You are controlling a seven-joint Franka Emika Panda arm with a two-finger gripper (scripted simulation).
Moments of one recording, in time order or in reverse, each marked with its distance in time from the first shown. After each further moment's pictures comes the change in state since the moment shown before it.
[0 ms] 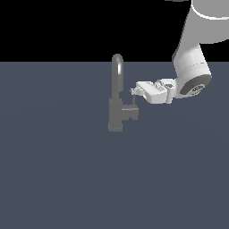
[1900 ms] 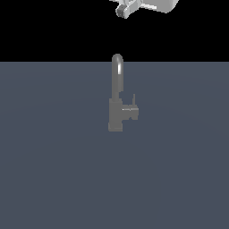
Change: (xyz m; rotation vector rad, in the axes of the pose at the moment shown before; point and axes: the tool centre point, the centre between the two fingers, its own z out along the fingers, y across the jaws) arm -0.240 0.113 0.058 -0.631 0.640 -0.622
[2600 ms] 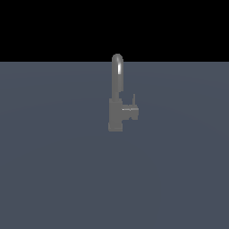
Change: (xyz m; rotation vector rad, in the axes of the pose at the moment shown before) arm -0.087 0.015 0.007 -0.194 0.197 -0.192
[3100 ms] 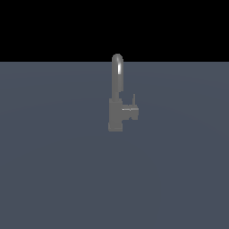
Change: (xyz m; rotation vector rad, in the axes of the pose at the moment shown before) arm -0.060 0.008 0.003 -0.131 0.134 -0.133
